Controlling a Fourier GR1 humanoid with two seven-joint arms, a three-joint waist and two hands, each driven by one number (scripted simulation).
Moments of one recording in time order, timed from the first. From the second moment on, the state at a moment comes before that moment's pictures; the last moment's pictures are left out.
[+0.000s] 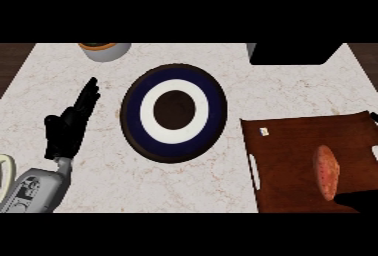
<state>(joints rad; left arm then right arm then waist) -0.24 0.40 -0.20 -1.42 0.15 0.23 0.08 0.12 -0.67 0.01 -2.05 0.32 0.06 0.76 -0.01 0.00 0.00</state>
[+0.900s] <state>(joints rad) -0.26 0.32 -0.14 -1.41 0.07 0.17 0.09 0.00 -0.60 0.01 -1.82 0.30 0.33 0.86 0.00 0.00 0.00</state>
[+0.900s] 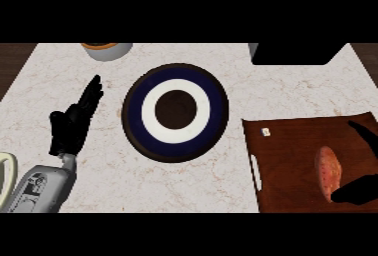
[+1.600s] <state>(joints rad) -0.27 0.26 -0.07 -1.41 0.00 0.12 0.11 -0.02 -0.49 0.00 -1.59 0.46 0.37 0.71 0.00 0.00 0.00</state>
